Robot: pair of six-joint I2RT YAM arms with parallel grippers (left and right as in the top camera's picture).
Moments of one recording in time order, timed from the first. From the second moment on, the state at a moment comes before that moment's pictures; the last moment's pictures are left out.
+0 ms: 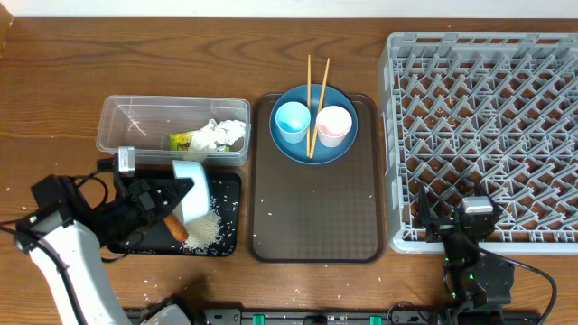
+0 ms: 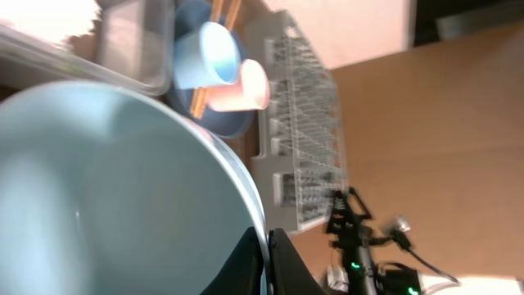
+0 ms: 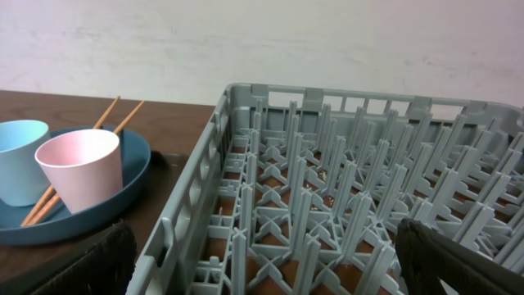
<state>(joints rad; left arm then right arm) 0.64 1.18 0.89 -1.28 1.23 0.34 0.06 0.01 0.01 -0.07 0.00 -0.03</state>
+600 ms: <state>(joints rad) -0.04 1.03 0.89 -0.86 0.69 -0.34 0.06 0.01 0.01 -0.07 0.00 -0.03</state>
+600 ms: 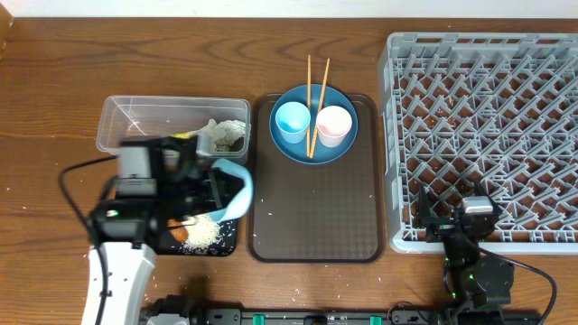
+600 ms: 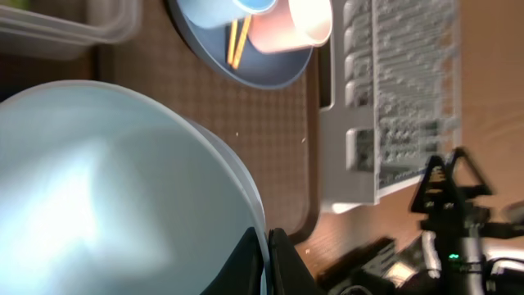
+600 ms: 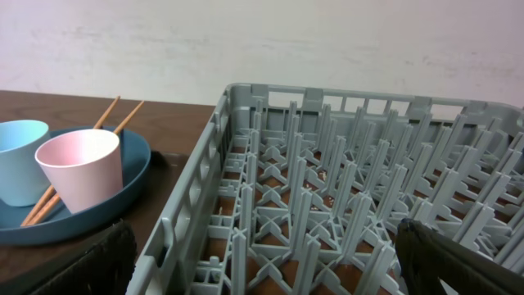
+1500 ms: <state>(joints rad) -0.86 1.49 0.89 -0.35 0.26 -0.60 0.06 0.01 0.01 -0.07 0.00 -0.03</state>
